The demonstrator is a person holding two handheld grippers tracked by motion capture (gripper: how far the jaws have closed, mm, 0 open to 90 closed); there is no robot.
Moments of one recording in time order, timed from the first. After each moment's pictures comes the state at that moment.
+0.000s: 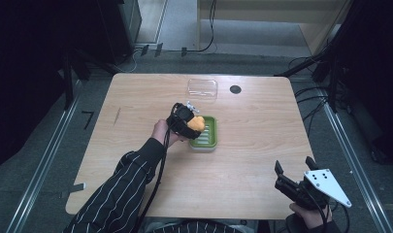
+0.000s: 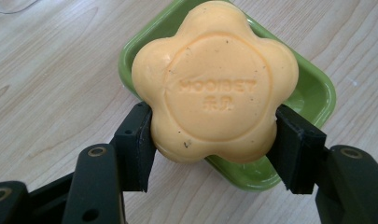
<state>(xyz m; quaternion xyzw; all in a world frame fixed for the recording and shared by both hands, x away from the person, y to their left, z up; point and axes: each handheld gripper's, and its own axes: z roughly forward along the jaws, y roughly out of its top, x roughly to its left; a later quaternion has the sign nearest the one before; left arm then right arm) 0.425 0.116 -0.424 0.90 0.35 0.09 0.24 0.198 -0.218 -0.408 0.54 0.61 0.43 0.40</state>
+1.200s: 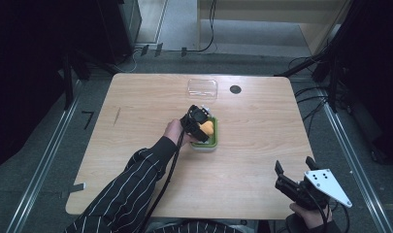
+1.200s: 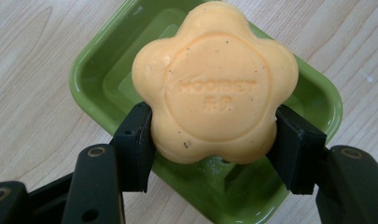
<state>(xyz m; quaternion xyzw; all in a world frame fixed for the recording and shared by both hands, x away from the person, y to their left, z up) 0.431 0.077 -0.435 0.93 0.32 0.09 0.17 0.198 -0.219 -0.408 0.54 0.61 0.43 0.40</state>
